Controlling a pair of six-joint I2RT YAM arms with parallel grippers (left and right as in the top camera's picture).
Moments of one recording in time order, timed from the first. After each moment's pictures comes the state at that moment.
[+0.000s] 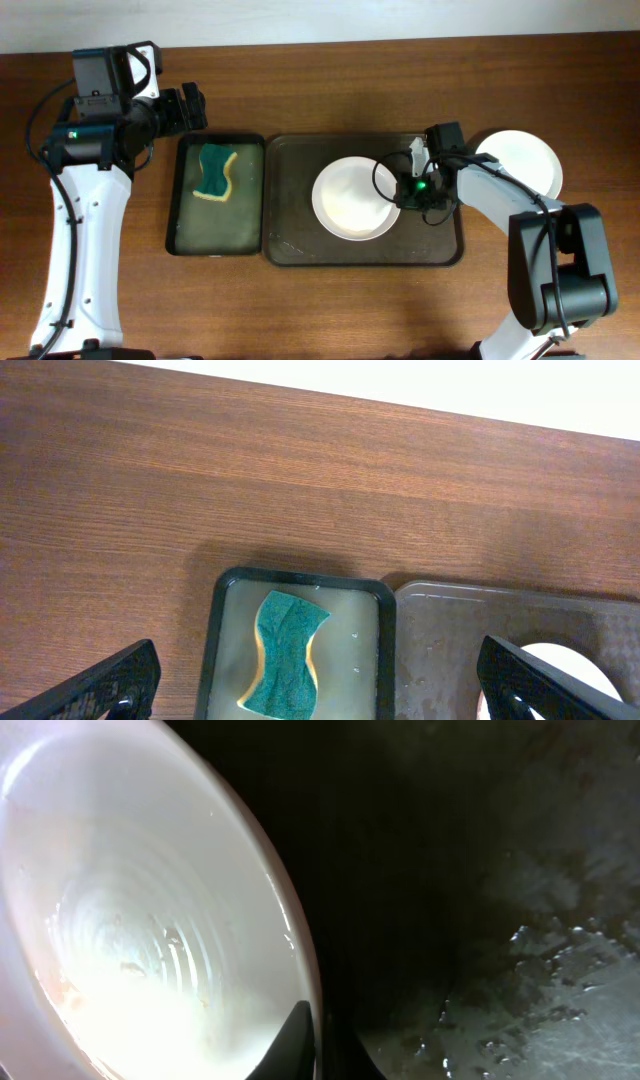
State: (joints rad) left arm 0.05 1.55 1.58 -0.83 0.12 -0.11; right arm 0.12 1.84 1.03 -0.50 -0.36 0.21
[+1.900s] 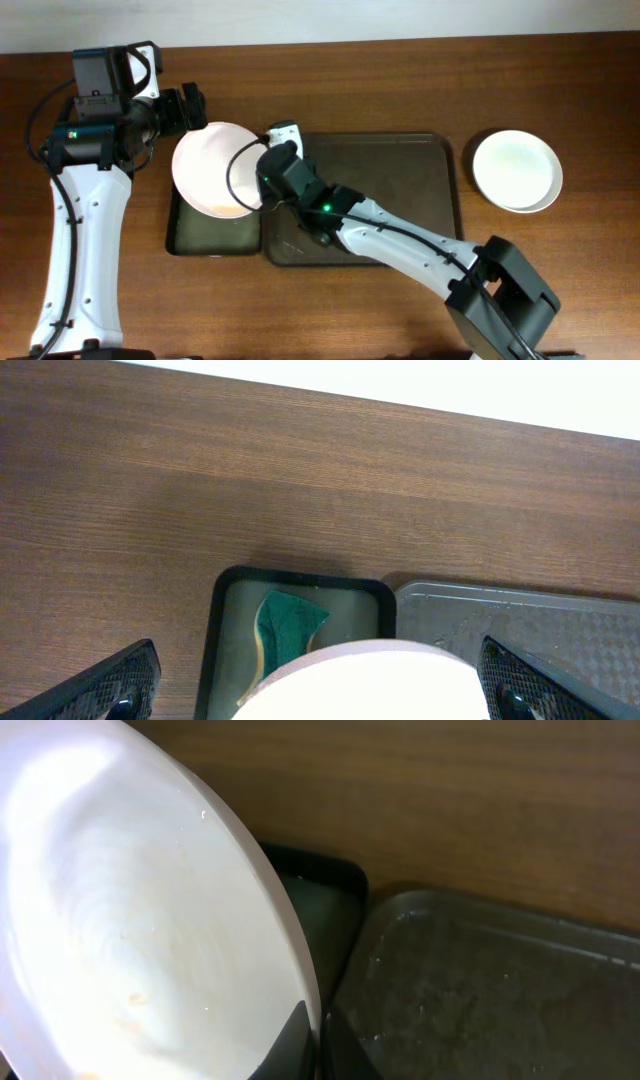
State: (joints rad) left arm 0.05 1.55 1.58 -0.83 0.12 -0.11; right arm 0.84 1.85 1.28 -0.07 0.27 0.45
